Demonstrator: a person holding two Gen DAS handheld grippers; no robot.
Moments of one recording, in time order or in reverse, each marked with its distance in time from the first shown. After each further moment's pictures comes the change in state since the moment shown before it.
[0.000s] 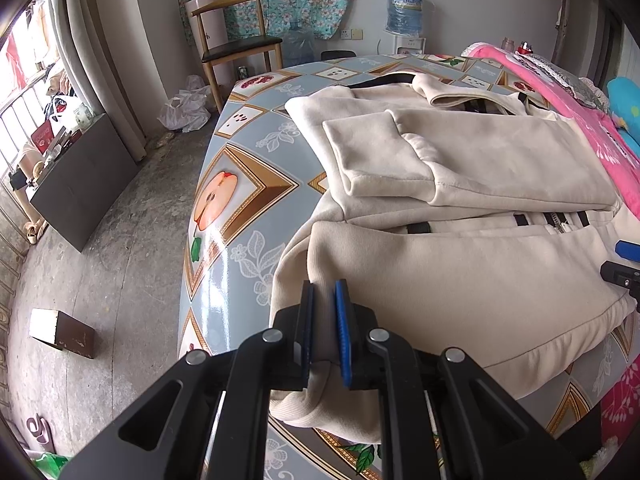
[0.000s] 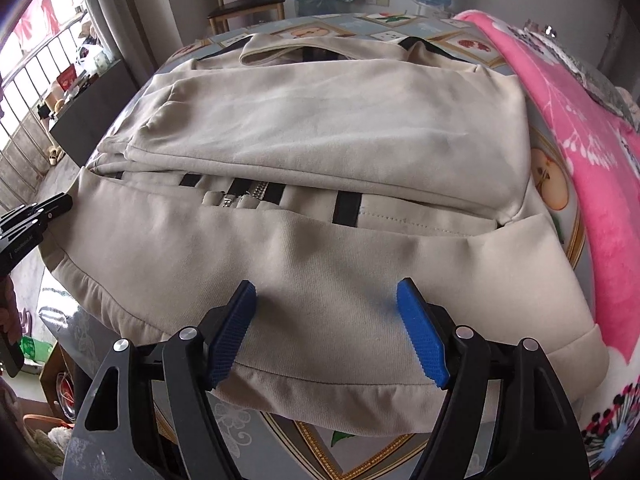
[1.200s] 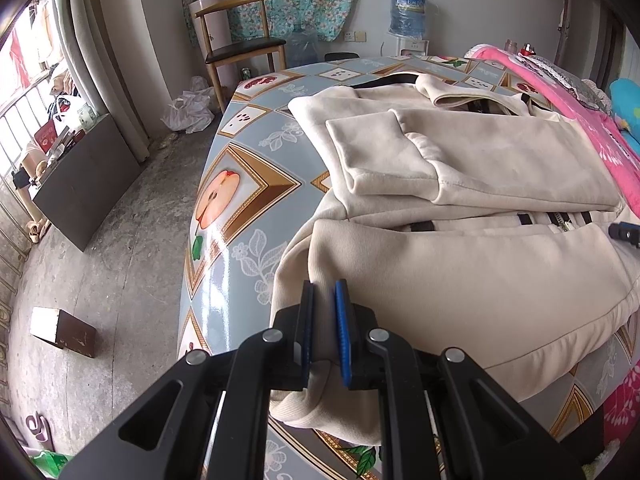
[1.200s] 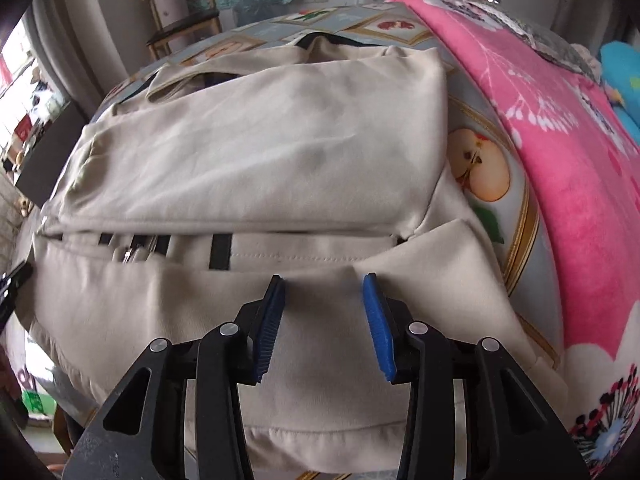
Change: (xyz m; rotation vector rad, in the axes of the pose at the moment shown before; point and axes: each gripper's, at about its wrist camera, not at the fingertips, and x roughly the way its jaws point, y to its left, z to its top) left arm 0.000 -0.001 -0.003 -0.007 -0.009 0.013; right arm 0.011 -0.071 0.017 0.194 -0.008 -0.105
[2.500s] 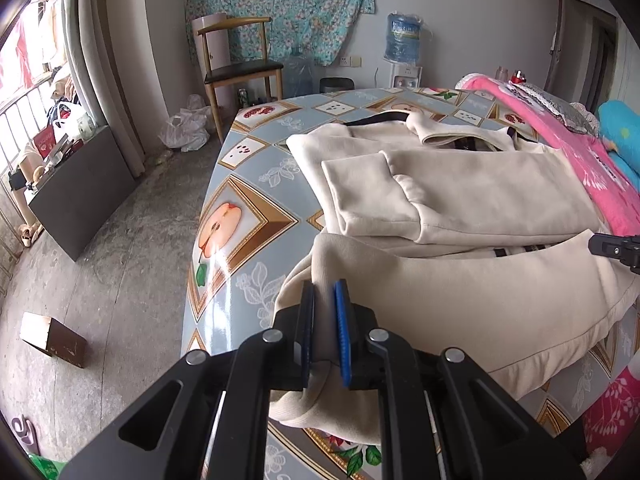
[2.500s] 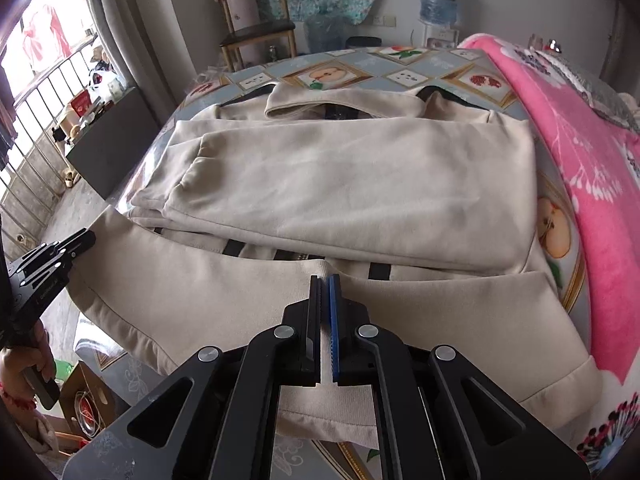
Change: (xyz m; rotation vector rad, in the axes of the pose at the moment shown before) left arm -0.020 0.006 0.012 -0.026 -0.075 -0.046; right arm -0.036 0.085 0.007 -0.169 -0.056 0.168
